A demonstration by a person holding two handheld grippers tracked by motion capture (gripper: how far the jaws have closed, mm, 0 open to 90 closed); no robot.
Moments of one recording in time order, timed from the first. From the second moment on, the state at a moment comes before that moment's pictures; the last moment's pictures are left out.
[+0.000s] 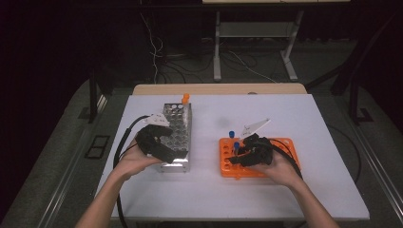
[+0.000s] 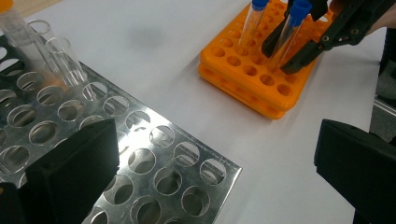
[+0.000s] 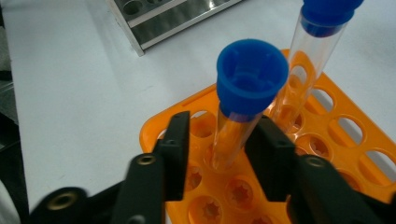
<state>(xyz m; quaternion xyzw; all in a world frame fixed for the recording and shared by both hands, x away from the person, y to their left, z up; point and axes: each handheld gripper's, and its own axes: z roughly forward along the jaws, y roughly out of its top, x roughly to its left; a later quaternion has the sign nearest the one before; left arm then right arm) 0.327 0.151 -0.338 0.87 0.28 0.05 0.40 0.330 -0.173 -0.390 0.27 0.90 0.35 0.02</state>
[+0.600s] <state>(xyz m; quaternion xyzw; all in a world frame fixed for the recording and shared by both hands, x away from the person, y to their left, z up) 0.326 0.143 -0.337 0.88 0.26 0.04 0.40 0.330 -0.178 -0.372 0.26 0.90 0.35 0.04</state>
